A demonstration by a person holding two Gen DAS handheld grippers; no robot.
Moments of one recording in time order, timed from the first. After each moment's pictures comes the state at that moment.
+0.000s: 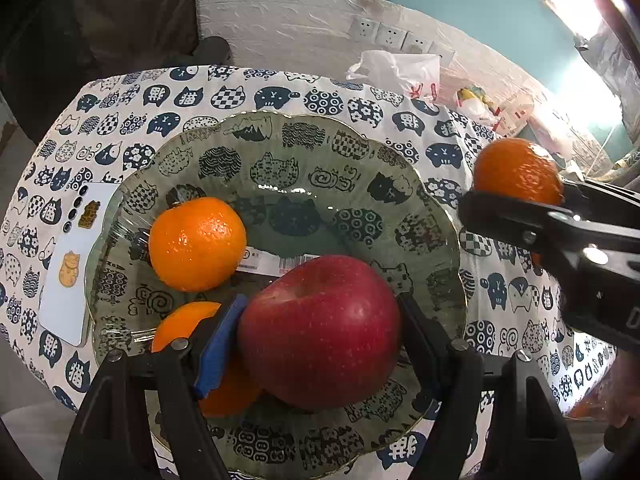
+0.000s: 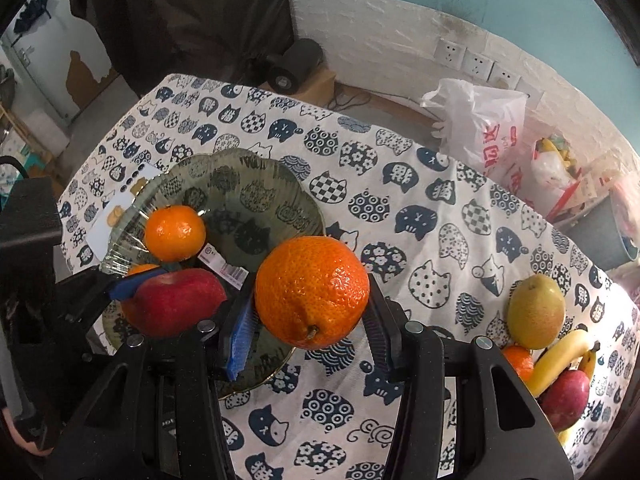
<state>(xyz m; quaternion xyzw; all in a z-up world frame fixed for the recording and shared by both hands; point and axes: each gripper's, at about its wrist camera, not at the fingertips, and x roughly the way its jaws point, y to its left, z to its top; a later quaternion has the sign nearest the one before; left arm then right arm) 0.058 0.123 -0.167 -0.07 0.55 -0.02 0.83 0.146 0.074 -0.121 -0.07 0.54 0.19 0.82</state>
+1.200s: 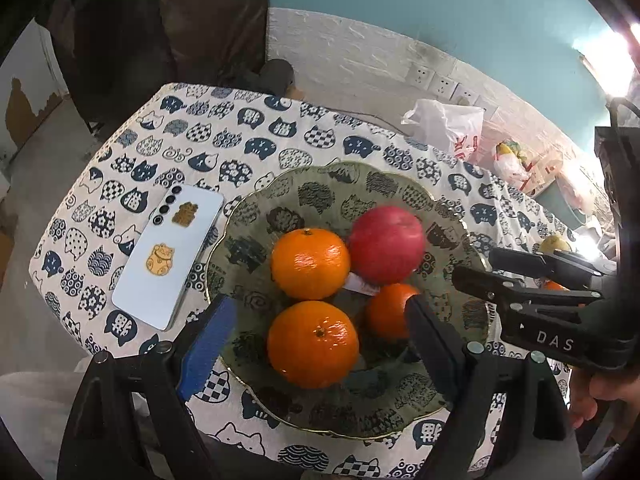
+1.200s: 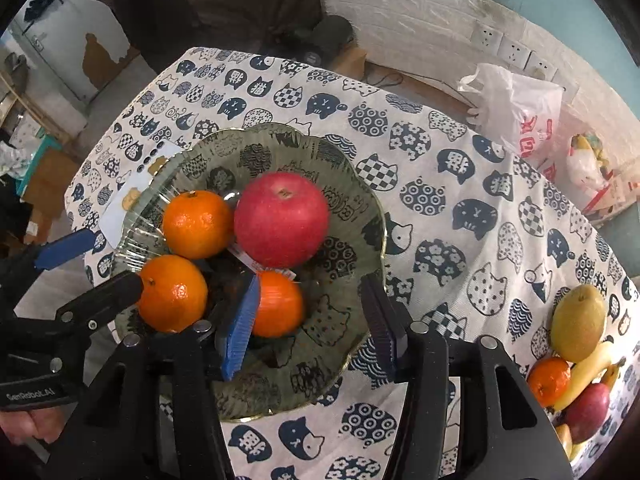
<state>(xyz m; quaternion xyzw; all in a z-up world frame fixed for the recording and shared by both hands) 0.030 0.184 -0.119 -0.11 0.50 0.06 0.85 0.150 0.099 -0.139 -0.06 0.57 0.22 0.79</state>
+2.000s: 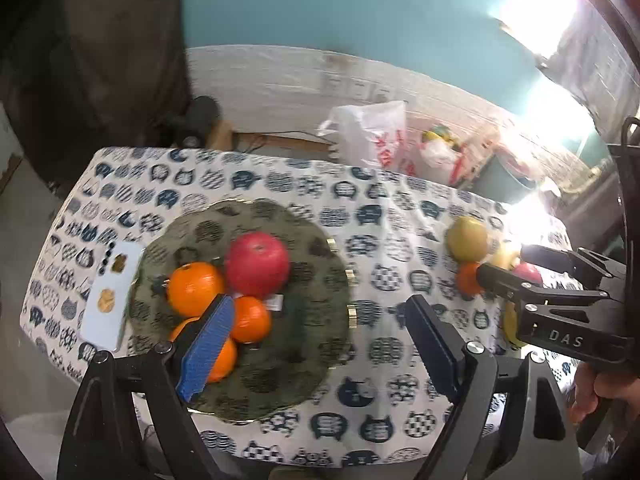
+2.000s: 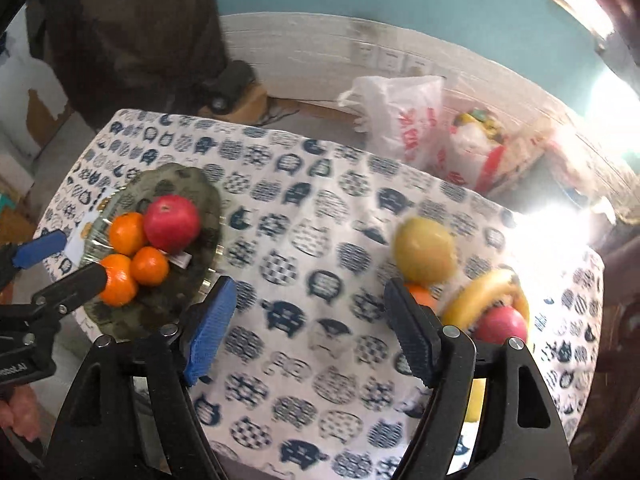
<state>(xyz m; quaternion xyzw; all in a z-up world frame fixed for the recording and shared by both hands) 0.028 0.072 -0.061 -0.05 0.48 -0.04 0.87 0.096 -0.032 -0.069 -0.04 0.52 0.07 0.85</state>
